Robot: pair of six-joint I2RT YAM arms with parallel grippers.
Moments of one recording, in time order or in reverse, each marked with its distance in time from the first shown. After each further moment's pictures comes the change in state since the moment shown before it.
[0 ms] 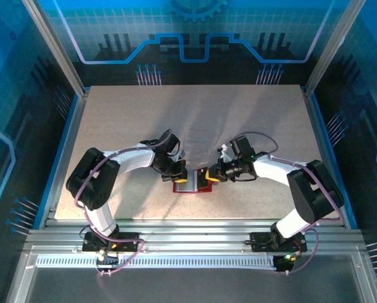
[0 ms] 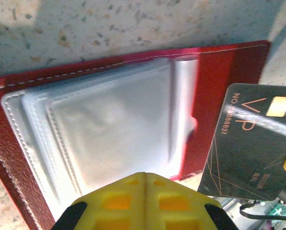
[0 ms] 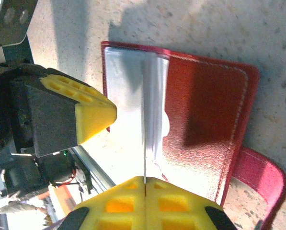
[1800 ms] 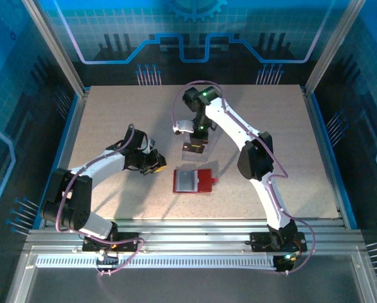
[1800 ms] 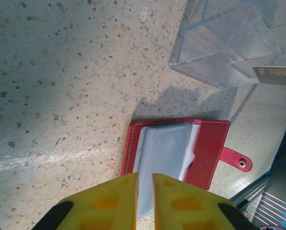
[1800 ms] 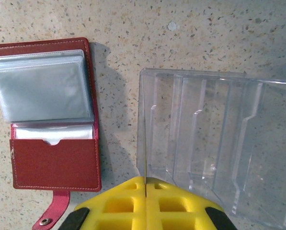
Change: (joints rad) left arm 0.286 -0.259 -0.216 0.137 0.003 -0.072; right arm 0.164 0.821 1.620 -1.279 0.548 -1.504
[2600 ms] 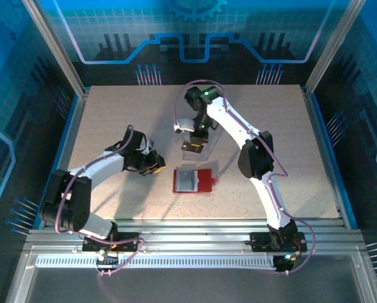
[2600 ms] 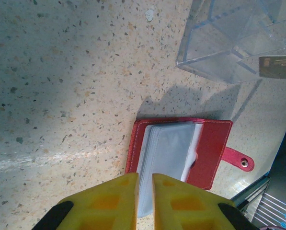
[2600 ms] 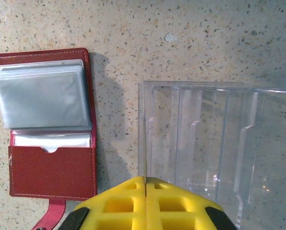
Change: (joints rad) left arm 0.008 -0.012 -0.014 0.003 0.001 0.000; right arm -0.022 0.005 0.002 0.023 -0.057 -0.025
